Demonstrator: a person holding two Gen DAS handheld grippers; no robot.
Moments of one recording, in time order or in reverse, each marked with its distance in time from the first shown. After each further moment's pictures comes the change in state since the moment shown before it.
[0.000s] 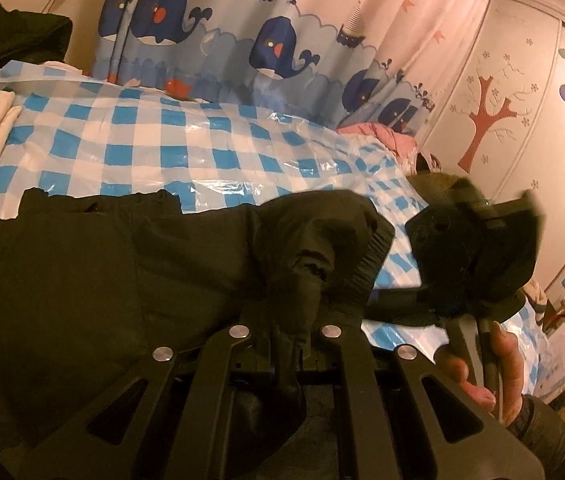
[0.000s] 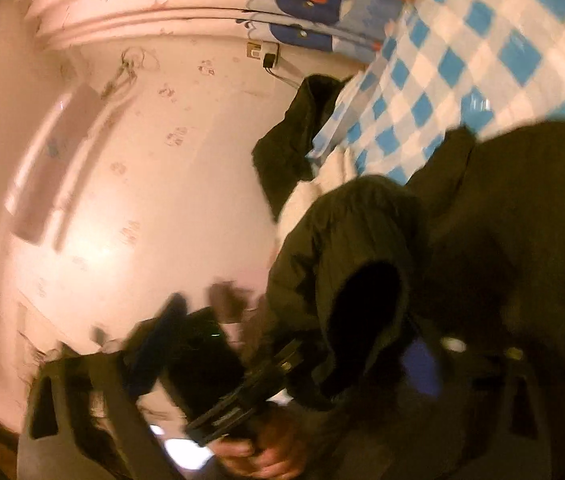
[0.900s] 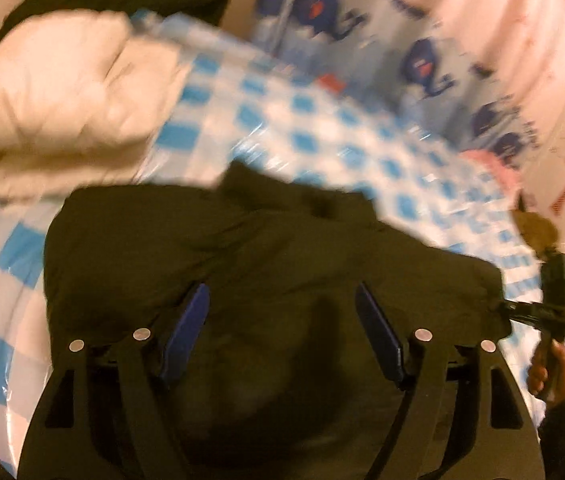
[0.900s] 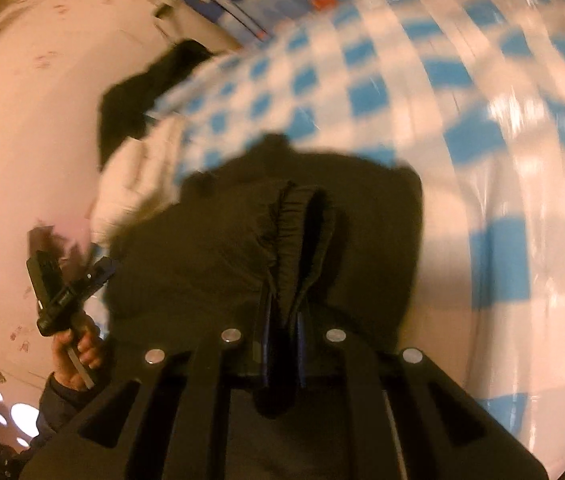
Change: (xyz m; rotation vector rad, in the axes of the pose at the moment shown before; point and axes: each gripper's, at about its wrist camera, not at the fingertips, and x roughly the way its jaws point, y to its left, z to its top) left arm -0.070 0.176 -0.013 -0.230 0.048 0.342; right arm -0.046 -0.048 0.008 -0.153 0.147 -0.679
